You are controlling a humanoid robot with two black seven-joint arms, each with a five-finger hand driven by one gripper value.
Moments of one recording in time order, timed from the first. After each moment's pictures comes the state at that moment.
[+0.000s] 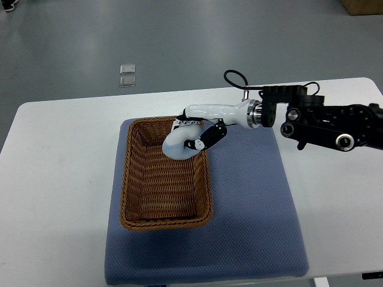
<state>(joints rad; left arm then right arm) -0.07 0.00 -0.12 -0.19 0.07 -0.06 0.08 1.23 -0.27 -0.05 1.06 -0.99 0.15 0.27</state>
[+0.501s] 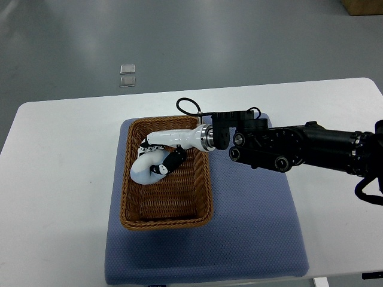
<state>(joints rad) -0.07 0.00 -0.12 -0.19 0.07 -0.06 0.08 1.19 -0.02 -0.12 0.85 -0.99 0.12 0.27</state>
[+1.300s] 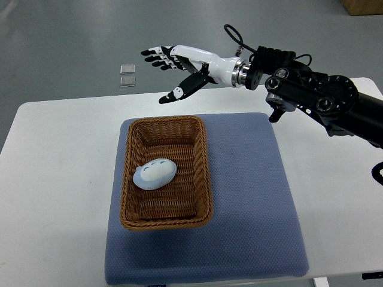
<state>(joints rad) -0.07 0.00 -0.12 -0.19 0.07 -0.06 0.08 1.17 -0.20 0.33 0.85 -0.68 0.24 0.27</state>
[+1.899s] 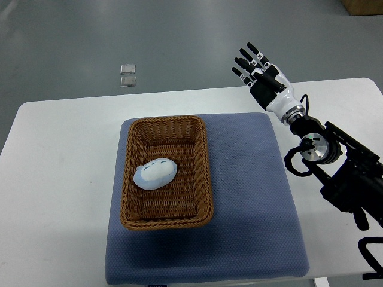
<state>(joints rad) -0.07 0.00 -0.12 -0.19 0.07 -0.06 0.08 0.64 -0.12 0.94 0.82 -0.17 0.25 0.27</state>
